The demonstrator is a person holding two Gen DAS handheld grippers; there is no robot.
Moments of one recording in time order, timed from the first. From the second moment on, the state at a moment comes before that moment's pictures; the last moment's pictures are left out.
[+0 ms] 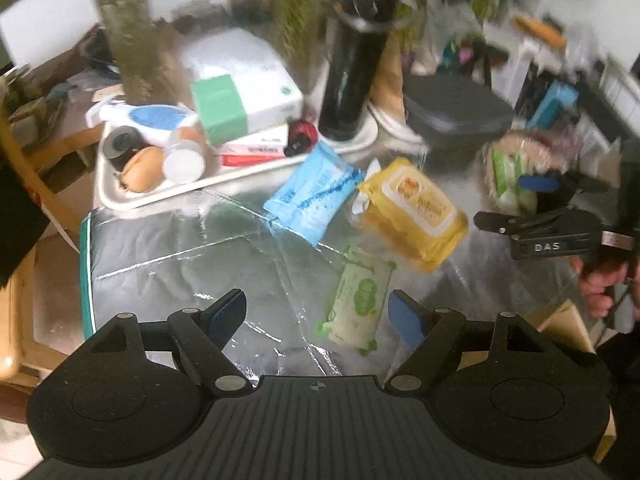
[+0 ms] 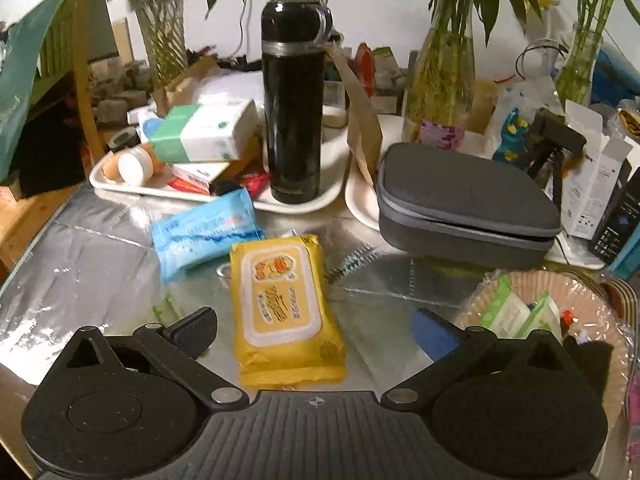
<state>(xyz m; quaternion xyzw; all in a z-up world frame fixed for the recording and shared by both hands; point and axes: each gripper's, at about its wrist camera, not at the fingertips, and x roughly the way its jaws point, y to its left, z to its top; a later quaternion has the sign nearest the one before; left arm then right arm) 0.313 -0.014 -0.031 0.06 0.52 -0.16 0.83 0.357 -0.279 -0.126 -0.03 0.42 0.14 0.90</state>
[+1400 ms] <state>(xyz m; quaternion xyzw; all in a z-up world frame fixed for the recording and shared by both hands) 0.391 -0.105 -0.174 0.21 0.66 -0.19 0.69 0.362 -0.293 -0.123 -0.05 0.43 0.07 0.90</state>
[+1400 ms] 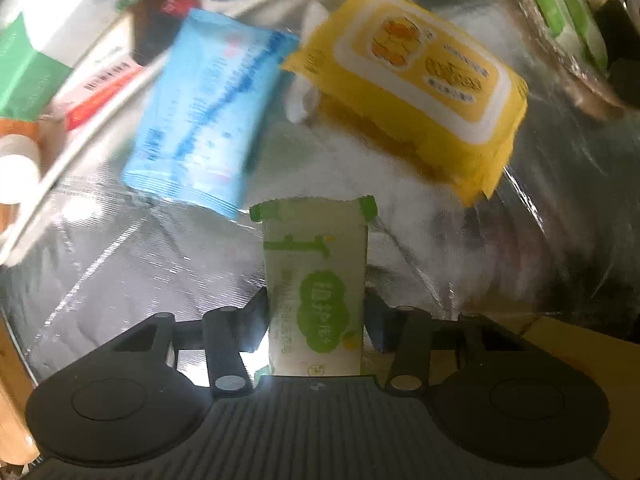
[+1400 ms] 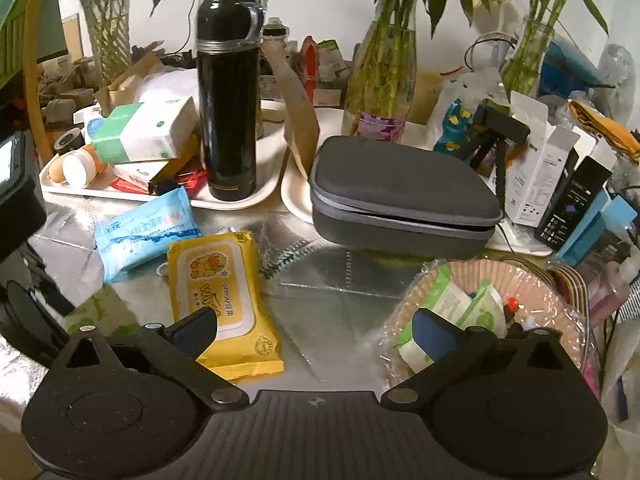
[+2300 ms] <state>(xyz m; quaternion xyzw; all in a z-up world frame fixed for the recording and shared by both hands) 0.336 0.059 -0.068 0.03 0.50 -0.07 0.86 0.391 -0.240 -0.160 -0.07 0.46 0.14 0.87</state>
